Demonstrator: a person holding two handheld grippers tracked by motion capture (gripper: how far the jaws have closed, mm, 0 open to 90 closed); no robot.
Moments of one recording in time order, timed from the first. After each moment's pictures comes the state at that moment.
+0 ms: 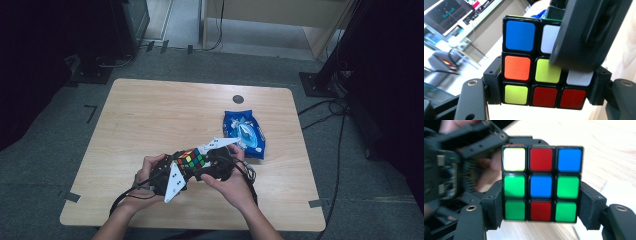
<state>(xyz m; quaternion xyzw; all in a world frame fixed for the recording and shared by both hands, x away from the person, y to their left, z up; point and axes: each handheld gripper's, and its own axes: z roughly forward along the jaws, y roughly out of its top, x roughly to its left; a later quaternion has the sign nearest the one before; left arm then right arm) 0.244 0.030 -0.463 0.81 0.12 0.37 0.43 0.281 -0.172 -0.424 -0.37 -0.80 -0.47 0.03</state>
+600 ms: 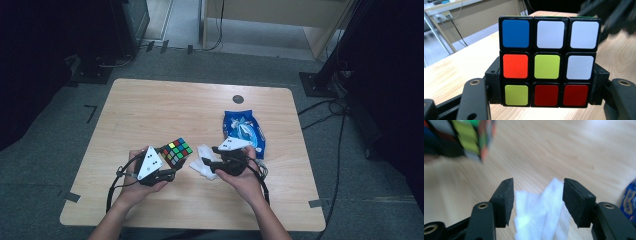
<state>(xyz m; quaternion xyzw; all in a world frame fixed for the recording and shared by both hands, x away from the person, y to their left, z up) 0.270 0.069 -0.456 0.78 0.24 0.25 0.51 0.300 -0.205 -0.465 -0.35 -0.82 -0.44 -0.12</state>
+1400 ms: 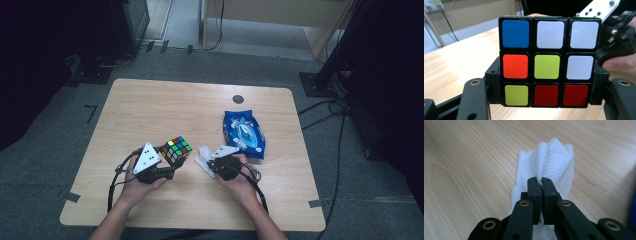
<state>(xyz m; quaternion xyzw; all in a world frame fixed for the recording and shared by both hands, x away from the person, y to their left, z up) 0.272 0.070 -0.452 0.78 0.25 0.22 0.53 0.301 -0.197 -0.501 -0.37 -0.85 -0.36 -0.14</state>
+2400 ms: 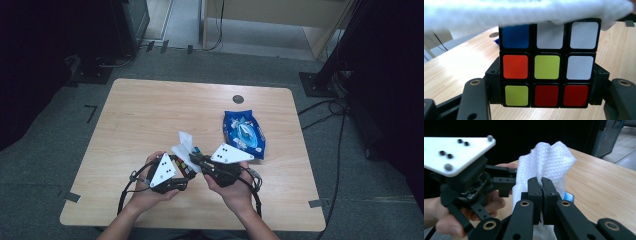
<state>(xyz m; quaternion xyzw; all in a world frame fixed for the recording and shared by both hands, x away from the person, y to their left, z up) 0.250 0.037 -0.455 0.80 0.19 0.22 0.53 0.243 -0.175 -0.398 -0.30 -0.76 -0.56 -0.15</state>
